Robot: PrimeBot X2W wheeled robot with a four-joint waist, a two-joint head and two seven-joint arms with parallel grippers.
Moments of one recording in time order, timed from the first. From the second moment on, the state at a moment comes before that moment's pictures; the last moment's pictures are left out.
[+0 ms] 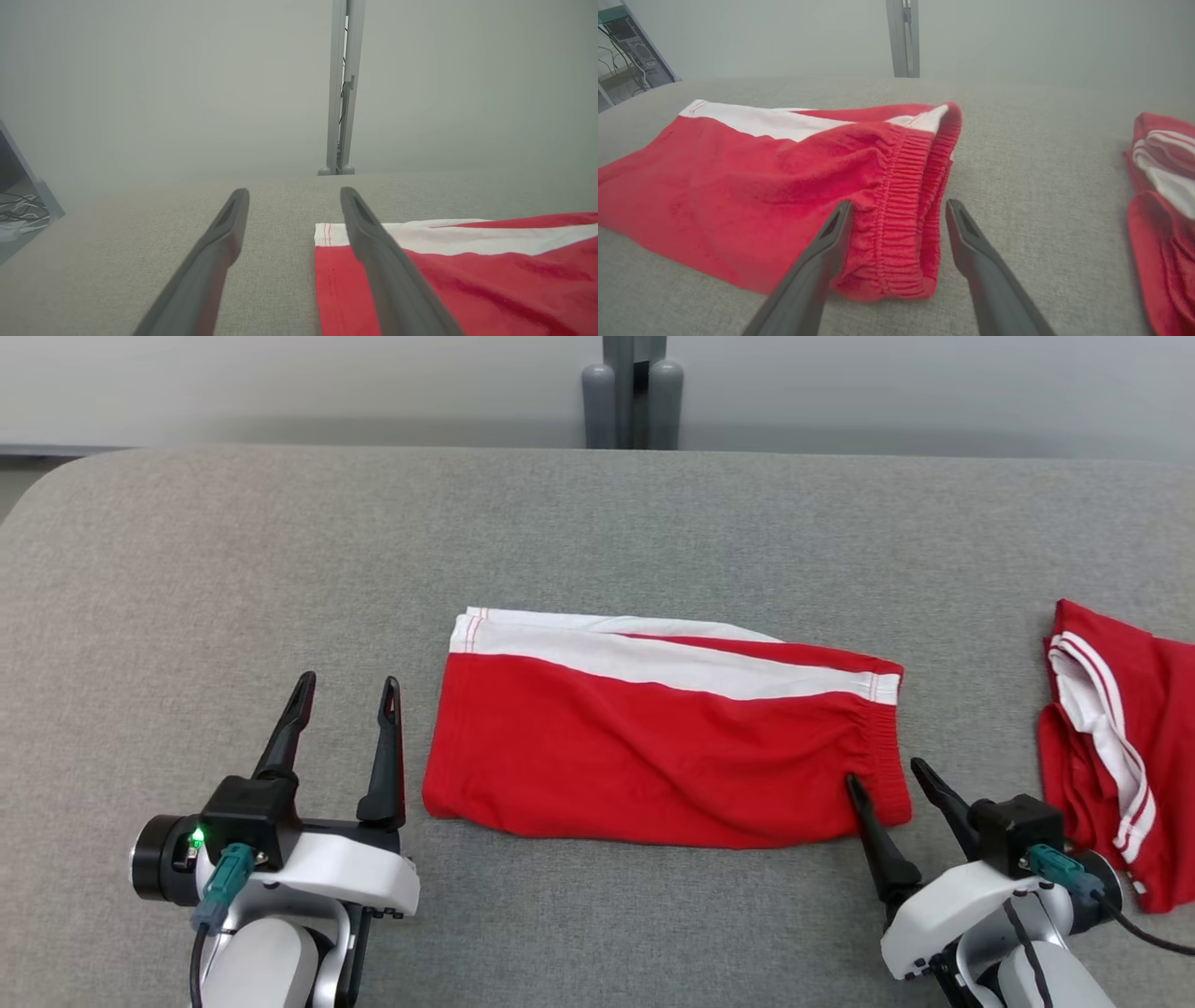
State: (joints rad) left arm -0.20 0.21 -0.31 0.14 -0.33 0.21 -0.22; right arm -0.20 -0.09 0.17 0.40 0.19 0.13 -0.14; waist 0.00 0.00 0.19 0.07
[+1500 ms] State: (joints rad) left arm -0.22 0.23 -0.37 0.16 -0.34 0.21 -0.20; right arm -0.38 -0.09 0.50 0.31 0.51 0.13 -0.04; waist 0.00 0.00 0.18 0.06
